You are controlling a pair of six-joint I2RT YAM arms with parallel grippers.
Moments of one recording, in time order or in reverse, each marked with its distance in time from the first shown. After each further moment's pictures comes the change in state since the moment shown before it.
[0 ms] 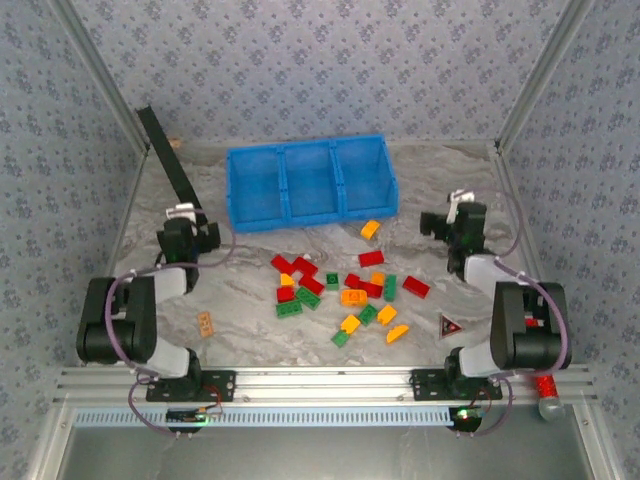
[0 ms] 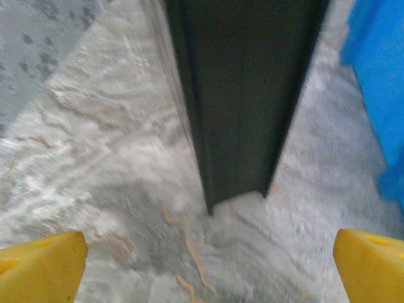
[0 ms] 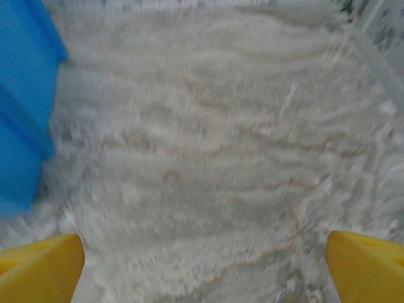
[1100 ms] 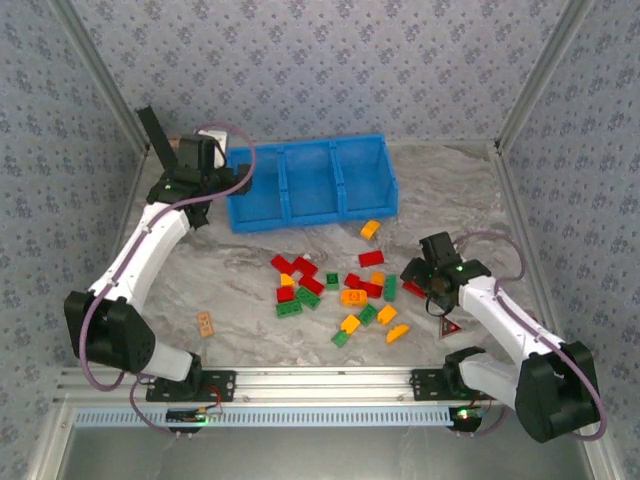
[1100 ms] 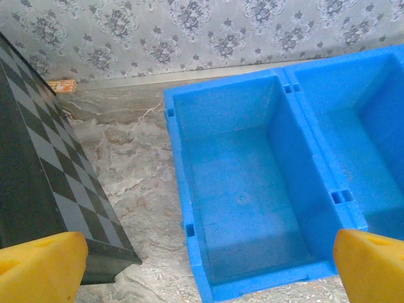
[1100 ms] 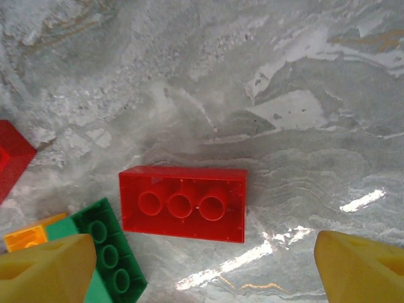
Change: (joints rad) left arm -0.259 0.000 0.818 -0.930 0.069 -0.006; right arm 0.330 -0.307 -0.052 -0.922 0.031 0.869
